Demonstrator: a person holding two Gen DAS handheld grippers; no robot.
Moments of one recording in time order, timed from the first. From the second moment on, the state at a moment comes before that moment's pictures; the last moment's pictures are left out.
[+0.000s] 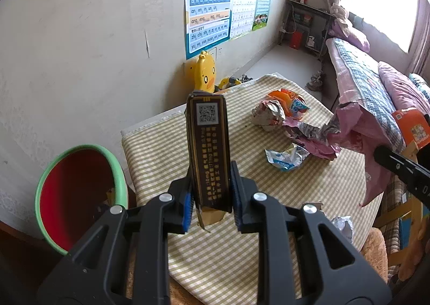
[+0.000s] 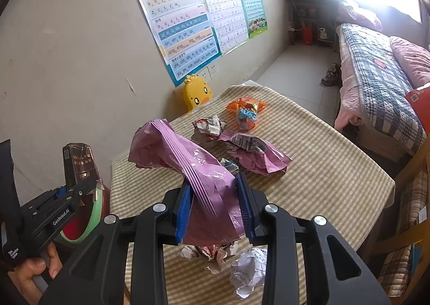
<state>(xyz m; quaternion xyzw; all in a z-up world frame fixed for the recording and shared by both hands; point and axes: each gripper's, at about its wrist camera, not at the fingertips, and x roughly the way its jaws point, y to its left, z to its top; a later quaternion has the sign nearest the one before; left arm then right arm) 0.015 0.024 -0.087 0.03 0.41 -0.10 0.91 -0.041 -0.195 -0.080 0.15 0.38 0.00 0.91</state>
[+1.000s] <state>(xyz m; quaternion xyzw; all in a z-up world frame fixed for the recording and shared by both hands) 0.030 0.079 -0.104 -0.03 0.42 -0.06 0.90 -0.008 -0.137 -0.090 0.10 0.42 0.05 0.90</state>
